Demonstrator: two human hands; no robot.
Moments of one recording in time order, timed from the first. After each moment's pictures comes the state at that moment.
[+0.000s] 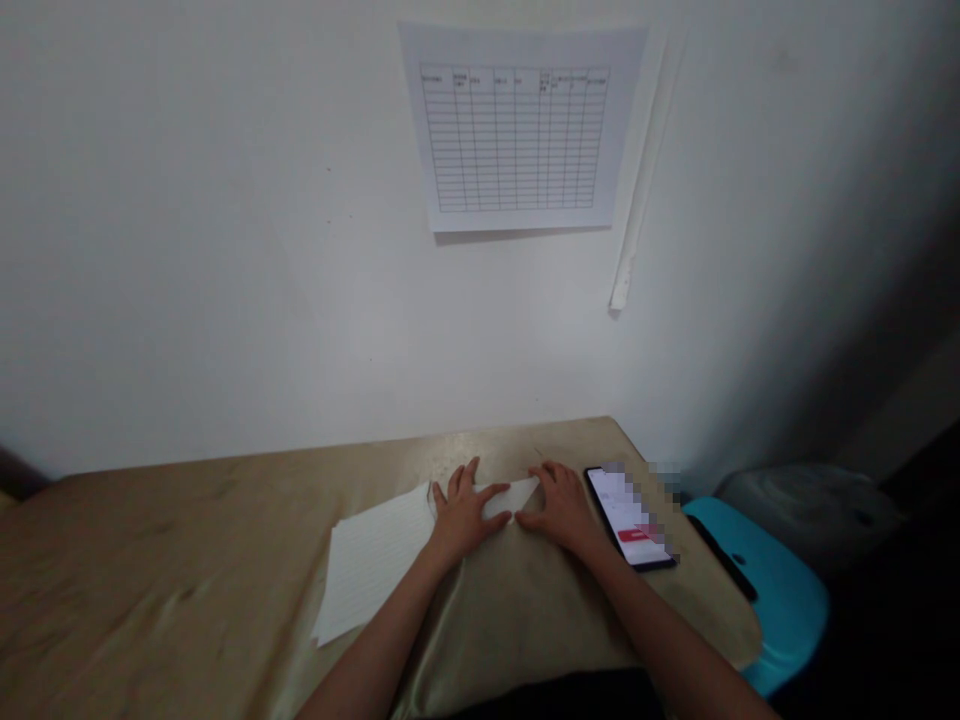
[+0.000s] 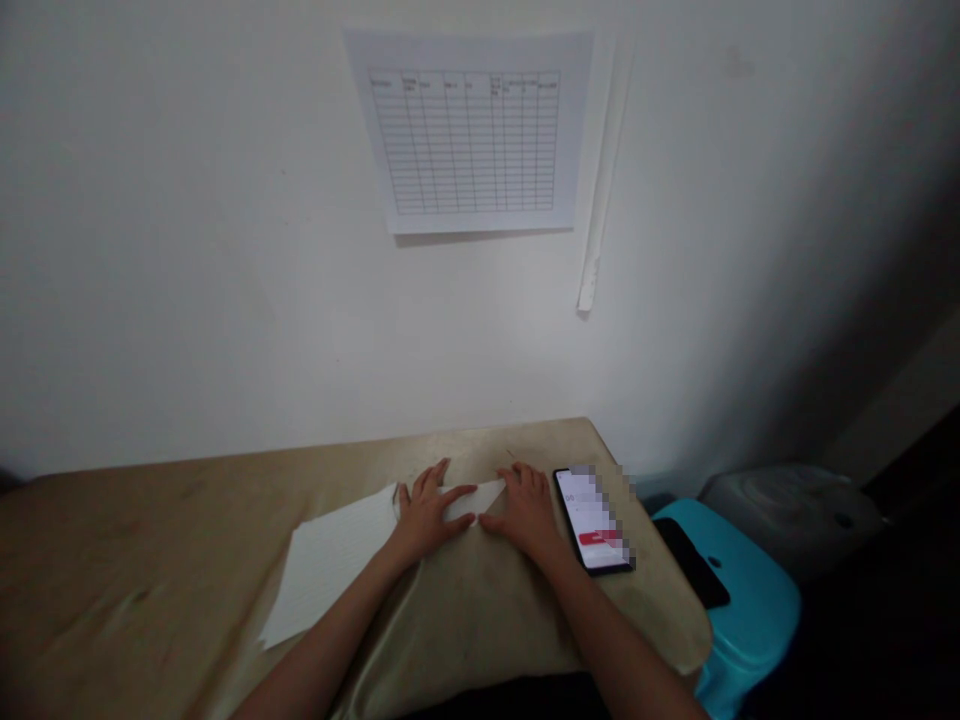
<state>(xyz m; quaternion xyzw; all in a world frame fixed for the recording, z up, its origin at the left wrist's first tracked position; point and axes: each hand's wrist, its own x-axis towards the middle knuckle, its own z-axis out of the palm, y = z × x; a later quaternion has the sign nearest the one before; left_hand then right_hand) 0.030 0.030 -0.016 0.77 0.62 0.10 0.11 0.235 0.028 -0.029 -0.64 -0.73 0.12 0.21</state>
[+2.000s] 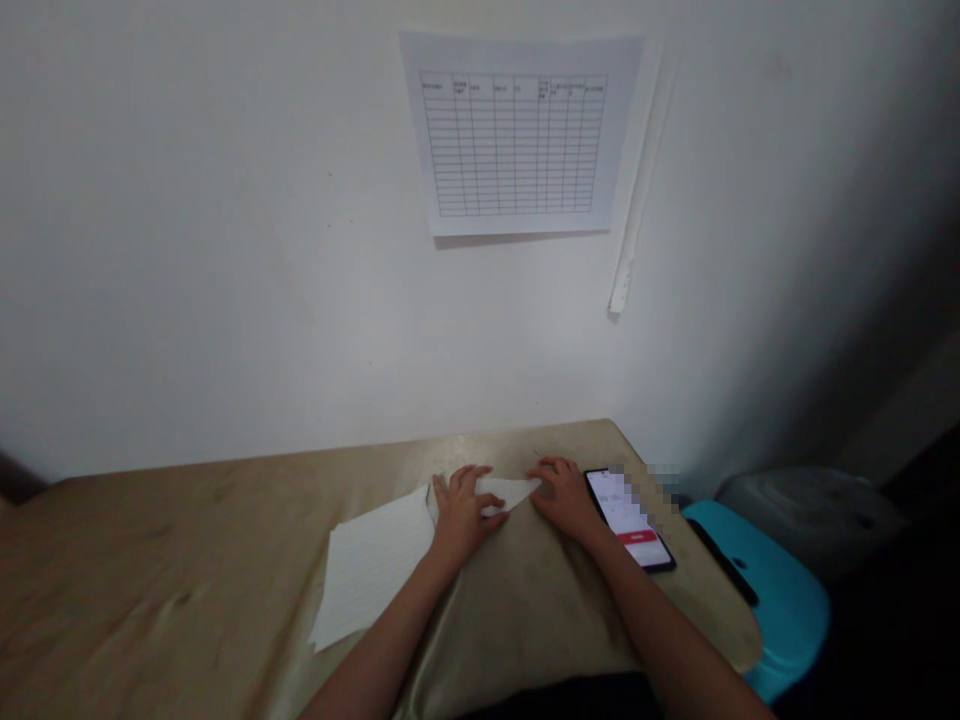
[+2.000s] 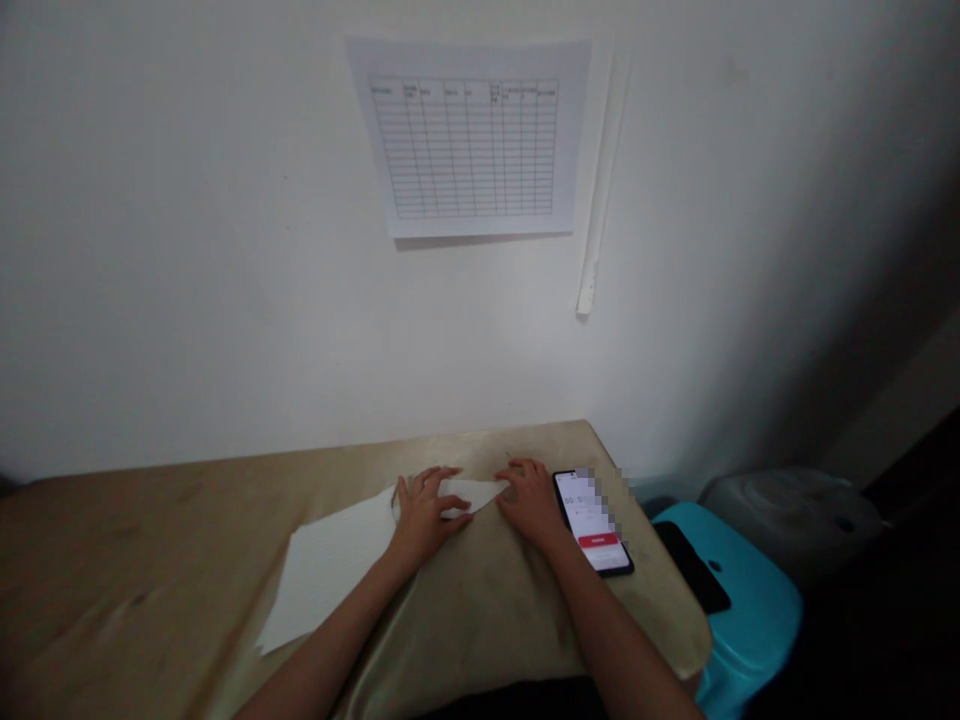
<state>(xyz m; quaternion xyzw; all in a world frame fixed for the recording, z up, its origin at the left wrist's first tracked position) 0.031 0.026 -0.009 0.80 0.58 0.18 0.06 0.252 0.048 -0.028 -0.59 -0.74 0.14 0.28</state>
